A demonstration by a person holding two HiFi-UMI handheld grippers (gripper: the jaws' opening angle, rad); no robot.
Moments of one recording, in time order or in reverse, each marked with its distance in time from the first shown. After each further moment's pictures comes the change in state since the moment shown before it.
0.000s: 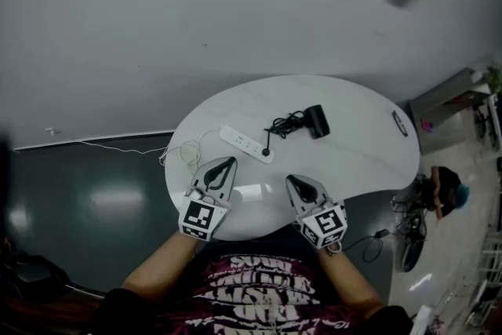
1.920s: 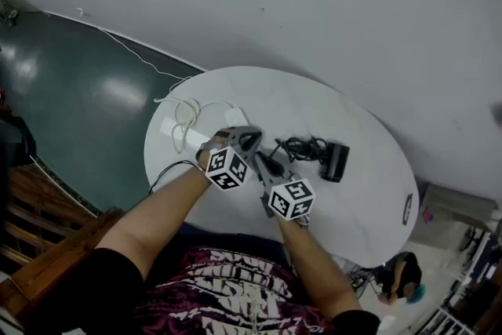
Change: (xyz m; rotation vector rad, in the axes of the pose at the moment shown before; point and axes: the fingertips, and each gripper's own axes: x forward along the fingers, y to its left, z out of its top) left arm 0.165 0.032 -0.192 0.194 0.495 0.108; right arm 0.167 -0.030 -0.087 0.201 0.291 0.517
